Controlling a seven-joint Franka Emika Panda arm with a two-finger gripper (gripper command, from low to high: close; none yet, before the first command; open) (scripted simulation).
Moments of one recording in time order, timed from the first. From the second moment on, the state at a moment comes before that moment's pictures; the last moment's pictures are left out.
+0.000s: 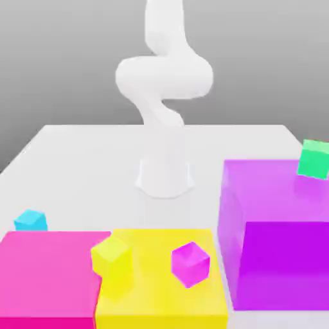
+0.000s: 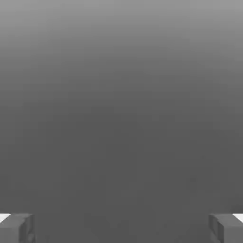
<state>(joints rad) -0.05 -0.76 0.02 -2.32 -0.06 2.32 0.81</state>
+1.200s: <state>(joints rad) -0.54 -0.10 -0.18 -2.55 -0.51 2.57 0.75</state>
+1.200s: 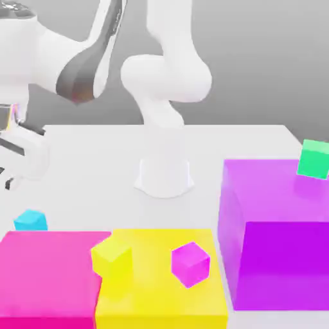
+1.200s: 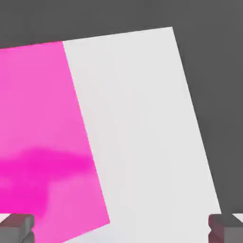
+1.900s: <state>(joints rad) -0.78 0.11 -0.18 -2.71 0.06 2.83 0.13</state>
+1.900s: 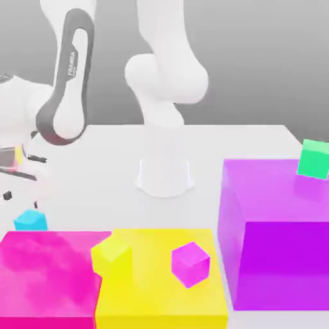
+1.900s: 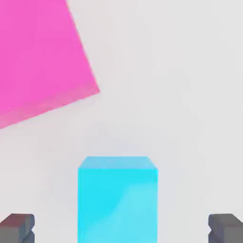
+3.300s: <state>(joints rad) -0.62 0.03 -0.14 -2.67 -0.15 2.65 1.02</state>
